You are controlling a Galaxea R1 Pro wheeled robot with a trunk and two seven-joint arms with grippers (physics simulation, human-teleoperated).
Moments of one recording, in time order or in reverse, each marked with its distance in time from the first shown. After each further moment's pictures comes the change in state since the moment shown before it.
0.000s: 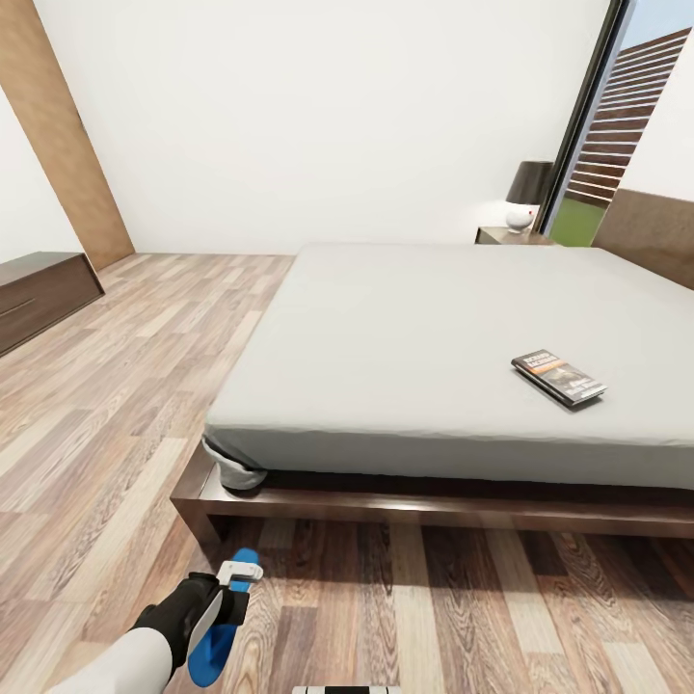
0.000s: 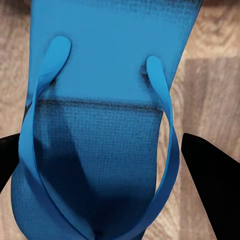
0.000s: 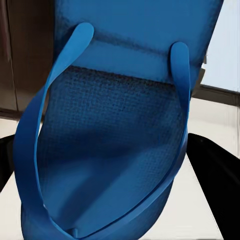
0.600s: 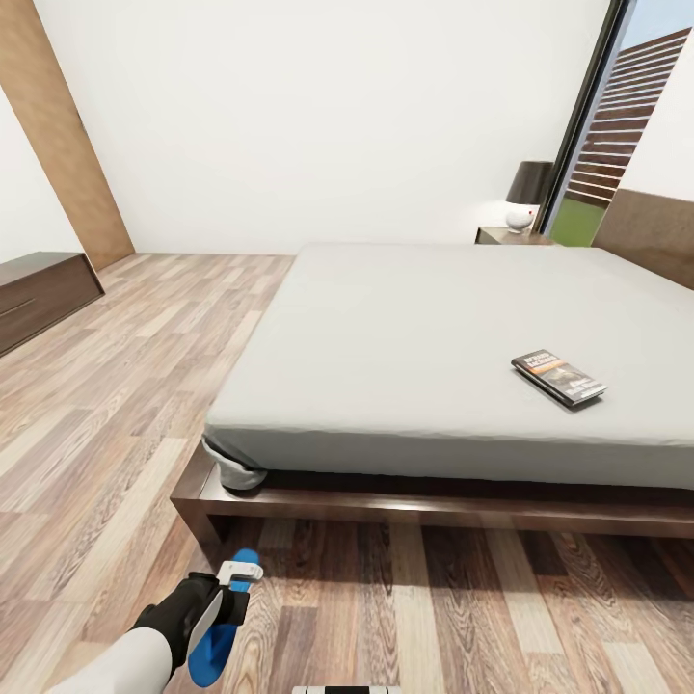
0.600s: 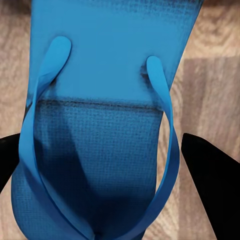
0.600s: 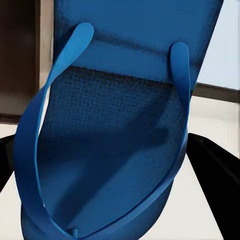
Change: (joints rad) left arm 0.000 0.000 0.000 -0.001 0.000 0.002 -0.005; right arm 0.000 0.011 -0.015 0.001 -0.002 -0.011 -0.113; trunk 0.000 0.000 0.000
